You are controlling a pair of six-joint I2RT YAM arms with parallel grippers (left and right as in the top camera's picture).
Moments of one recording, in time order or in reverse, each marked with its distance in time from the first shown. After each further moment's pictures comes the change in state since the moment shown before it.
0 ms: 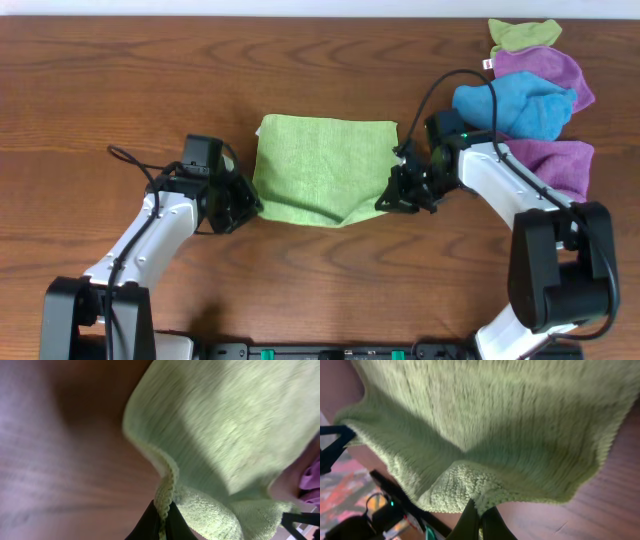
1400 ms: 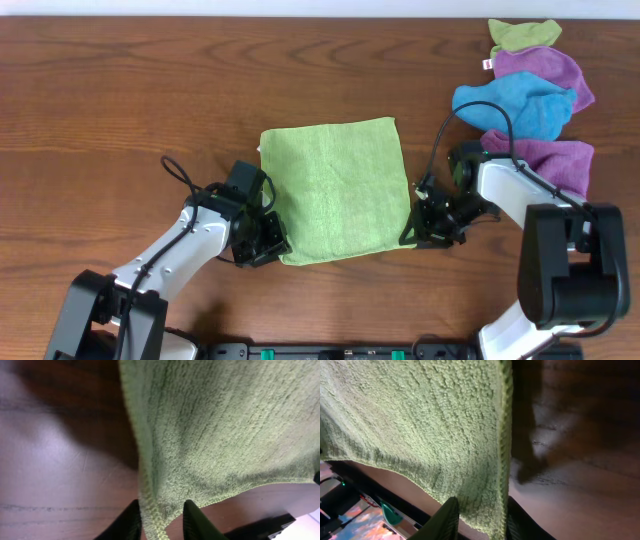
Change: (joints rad) left arm -0.232 0.000 -0.081 -0.119 0.035 0.002; right arm -0.123 0.000 -0.158 -0.137 0.117 -0.222
